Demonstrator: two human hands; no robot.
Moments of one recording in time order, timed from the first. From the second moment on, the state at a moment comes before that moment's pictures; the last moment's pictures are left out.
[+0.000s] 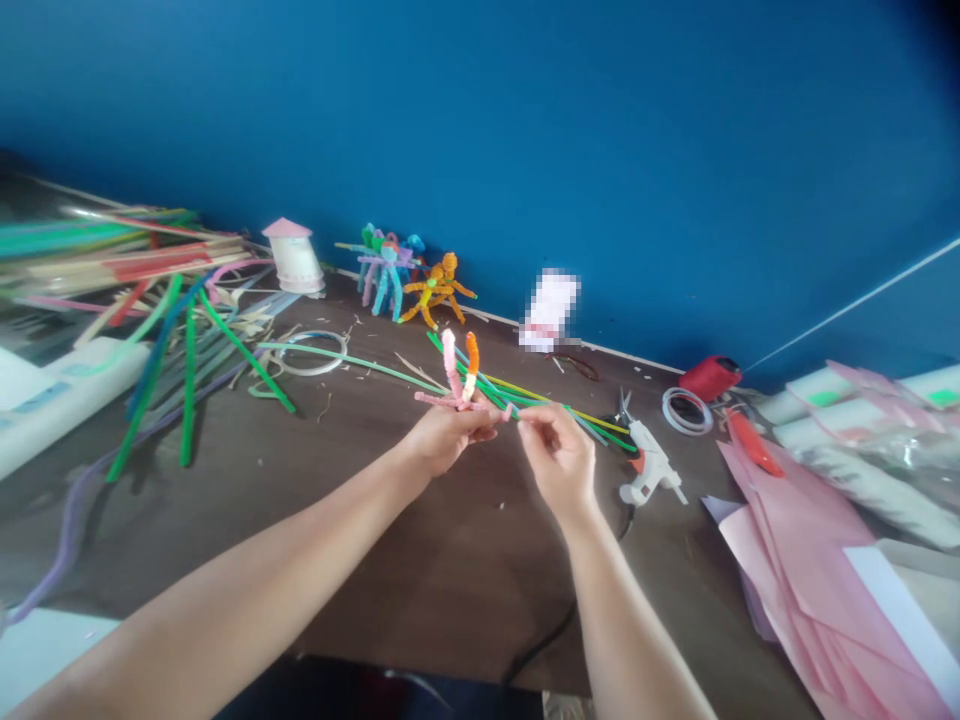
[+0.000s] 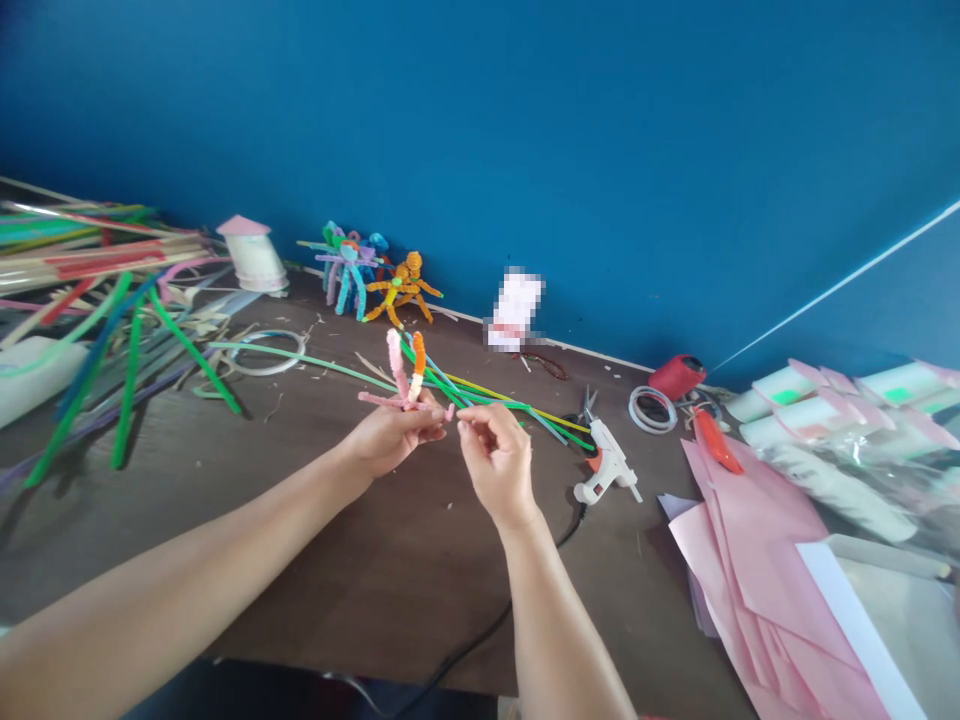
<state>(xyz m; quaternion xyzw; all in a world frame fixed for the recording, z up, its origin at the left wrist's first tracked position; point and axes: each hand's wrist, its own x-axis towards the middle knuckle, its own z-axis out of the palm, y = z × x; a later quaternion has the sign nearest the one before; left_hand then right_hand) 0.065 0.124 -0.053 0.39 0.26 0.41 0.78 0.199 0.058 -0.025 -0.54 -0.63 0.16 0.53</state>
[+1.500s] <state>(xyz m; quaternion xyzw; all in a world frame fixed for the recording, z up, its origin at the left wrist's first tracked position) 0.067 0.122 -0.049 0.58 0.28 0.45 0.62 0.197 0.060 -0.022 -0.62 -0.61 0.23 0.43</state>
